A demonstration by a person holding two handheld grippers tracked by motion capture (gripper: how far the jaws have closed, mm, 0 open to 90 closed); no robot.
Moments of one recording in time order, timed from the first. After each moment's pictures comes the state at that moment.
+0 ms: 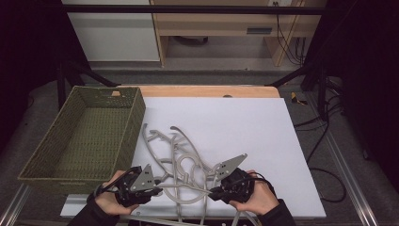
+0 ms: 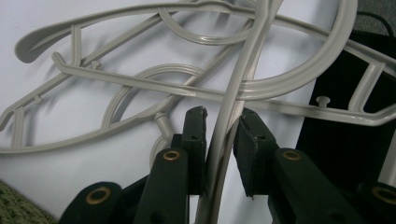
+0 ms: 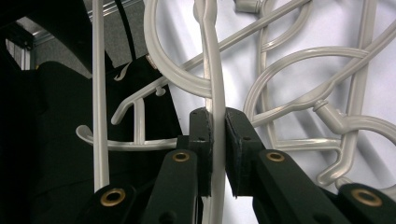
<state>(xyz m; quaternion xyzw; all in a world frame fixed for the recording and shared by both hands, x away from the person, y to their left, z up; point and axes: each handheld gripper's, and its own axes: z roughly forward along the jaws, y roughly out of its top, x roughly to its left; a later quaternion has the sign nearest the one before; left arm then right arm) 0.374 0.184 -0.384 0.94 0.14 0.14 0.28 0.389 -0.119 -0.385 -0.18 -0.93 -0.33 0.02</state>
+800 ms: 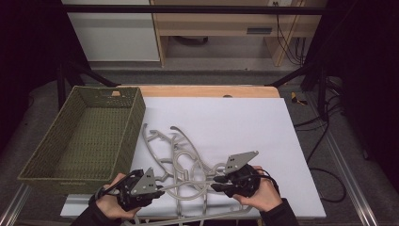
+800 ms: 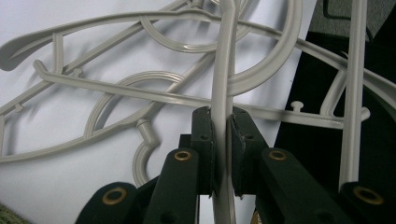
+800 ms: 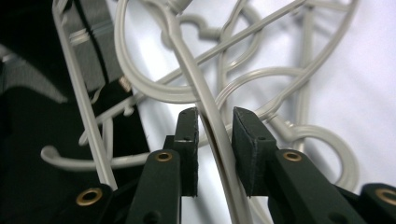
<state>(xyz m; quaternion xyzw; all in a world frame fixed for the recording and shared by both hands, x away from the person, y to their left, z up) 0.367 0.181 -0.376 0.94 0.15 0.12 0.30 0.397 -0.135 -0.382 -0.21 -0.90 -0.39 -0.04</state>
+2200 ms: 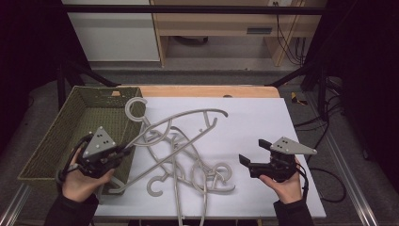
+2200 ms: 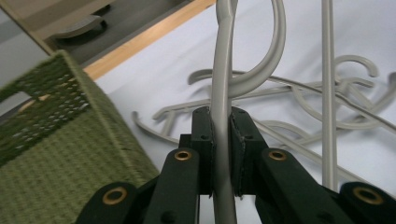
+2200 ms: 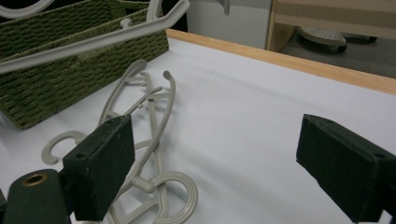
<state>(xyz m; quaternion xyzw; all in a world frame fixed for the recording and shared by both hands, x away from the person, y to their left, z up) 0.404 0.253 -0.303 0.84 0.32 0.27 0.36 0.407 -0.214 -0.365 -0.39 -0.74 -0.51 -0.22</state>
